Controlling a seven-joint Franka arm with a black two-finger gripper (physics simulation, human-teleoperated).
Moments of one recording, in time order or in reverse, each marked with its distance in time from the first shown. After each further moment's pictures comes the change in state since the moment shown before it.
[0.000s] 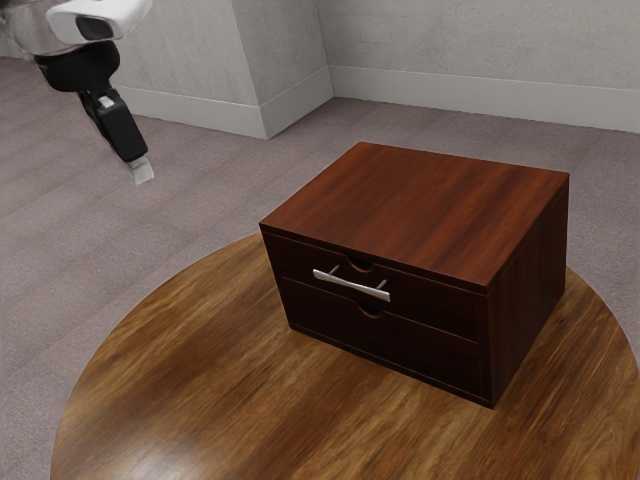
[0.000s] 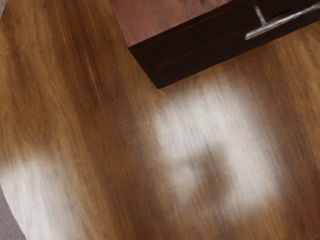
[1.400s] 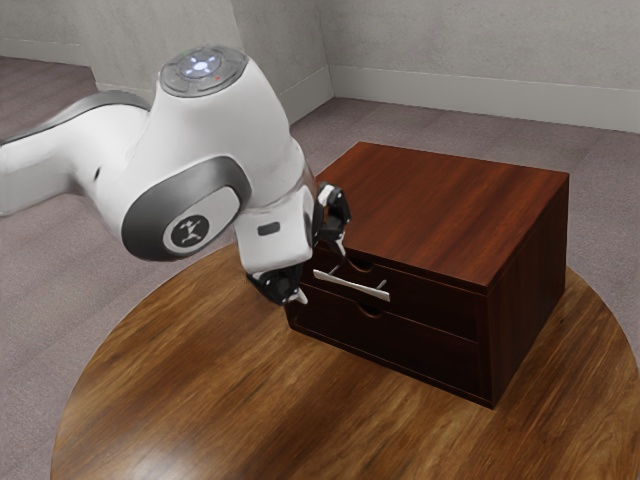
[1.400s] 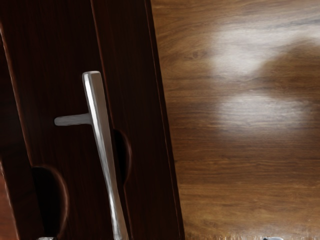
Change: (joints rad) arm -0.274 -0.082 -0.055 -0.634 0.191 0.713 0.845
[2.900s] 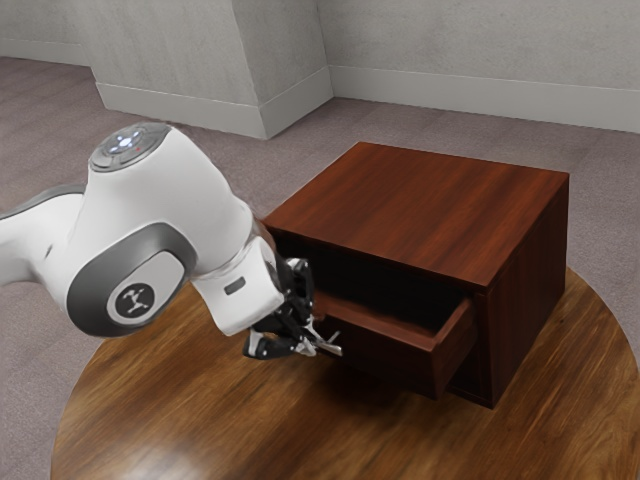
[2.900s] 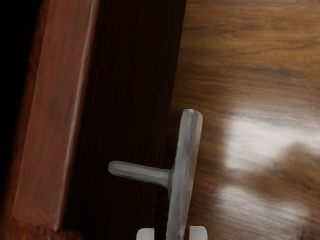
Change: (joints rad) arm 0.023 -0.219 0.008 -0.346 -0.208 0.172 -0.184
